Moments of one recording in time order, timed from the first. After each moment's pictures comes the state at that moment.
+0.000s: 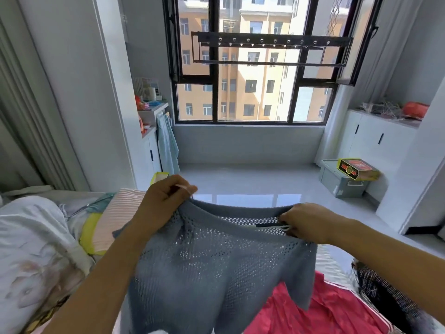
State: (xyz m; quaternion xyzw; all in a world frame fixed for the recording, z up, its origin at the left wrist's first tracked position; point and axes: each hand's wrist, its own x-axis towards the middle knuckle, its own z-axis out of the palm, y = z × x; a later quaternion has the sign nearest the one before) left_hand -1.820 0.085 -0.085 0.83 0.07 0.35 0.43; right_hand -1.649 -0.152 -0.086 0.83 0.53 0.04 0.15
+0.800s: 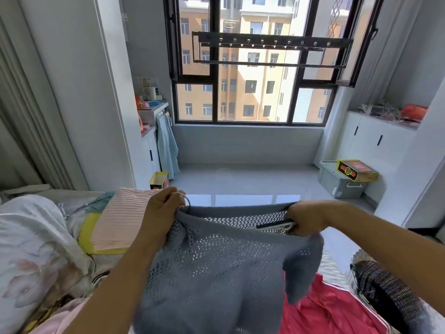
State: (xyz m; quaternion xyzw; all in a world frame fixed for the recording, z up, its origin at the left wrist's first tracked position) left_hand -1.813 0.081 -0.113 0.68 0.14 0.38 0.60; right_hand -1.637 -0.140 -0.071 0.85 0.48 -0.12 0.20
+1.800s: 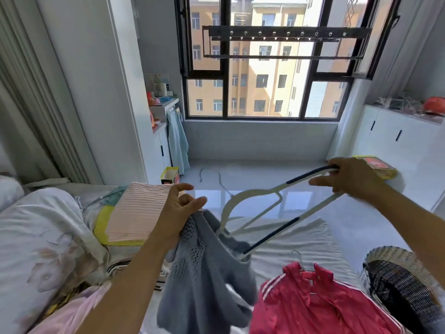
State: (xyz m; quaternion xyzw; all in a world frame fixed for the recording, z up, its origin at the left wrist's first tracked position) left_hand -1.807 0.089 -0.139 0.64 0.15 0.31 0.68; right_hand -1.599 -0.176 -0.041 0.91 0.29 0.03 -0.29
